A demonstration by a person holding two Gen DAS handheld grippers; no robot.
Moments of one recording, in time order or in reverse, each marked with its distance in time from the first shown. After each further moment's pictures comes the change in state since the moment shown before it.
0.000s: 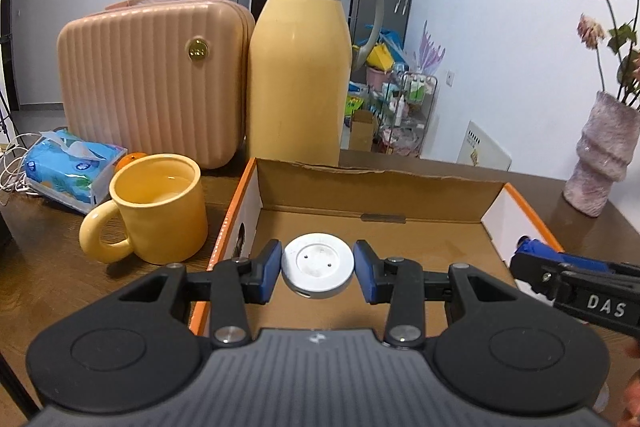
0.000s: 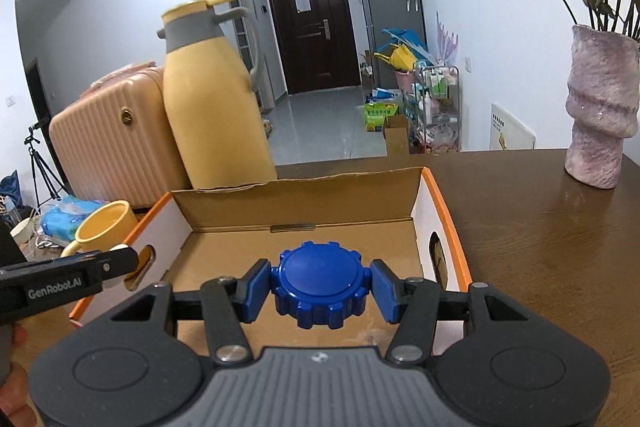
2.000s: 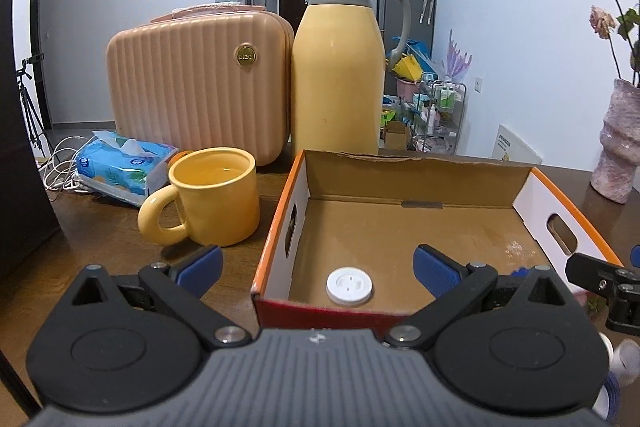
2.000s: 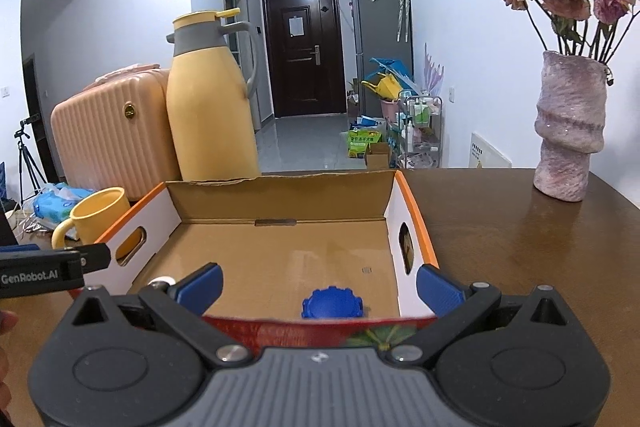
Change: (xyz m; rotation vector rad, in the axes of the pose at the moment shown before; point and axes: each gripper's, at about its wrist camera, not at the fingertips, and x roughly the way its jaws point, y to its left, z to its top) left arm -0.039 0.011 -0.034 0.028 -0.061 0.112; right arm -0.035 0.003 -0.038 -0.060 -0.092 -0.068
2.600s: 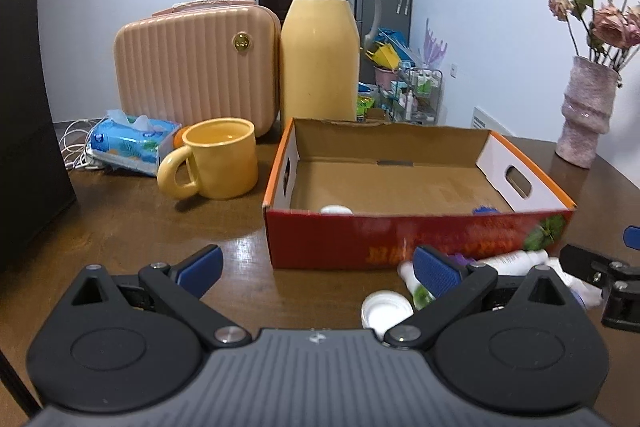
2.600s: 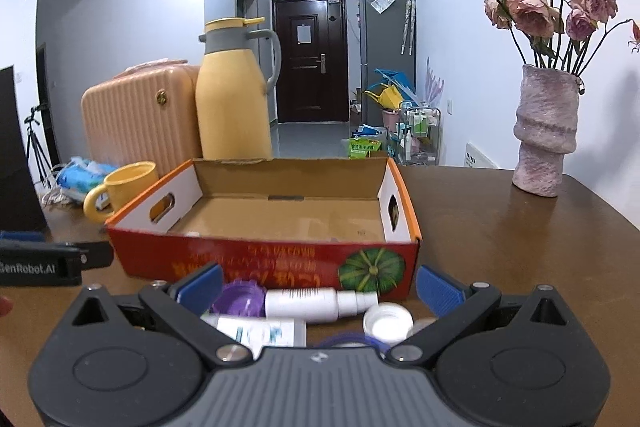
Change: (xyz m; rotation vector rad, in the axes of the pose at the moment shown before) left arm -0.068 0.010 -0.043 0.035 0.030 -0.065; right arm -0.077 0.009 -0.043 -0.052 -0.028 -0.007
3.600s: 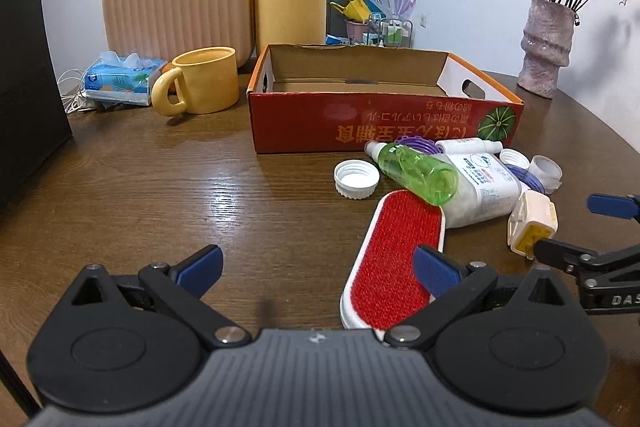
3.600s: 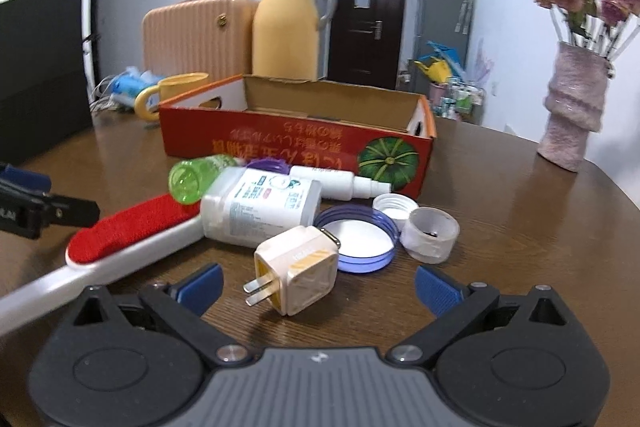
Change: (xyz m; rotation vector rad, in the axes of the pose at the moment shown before) left arm -0.048 0.003 -0.068 0.051 0.133 -0.073; right arm -0.043 -0.013 -0.072 -0.163 0.122 0.112
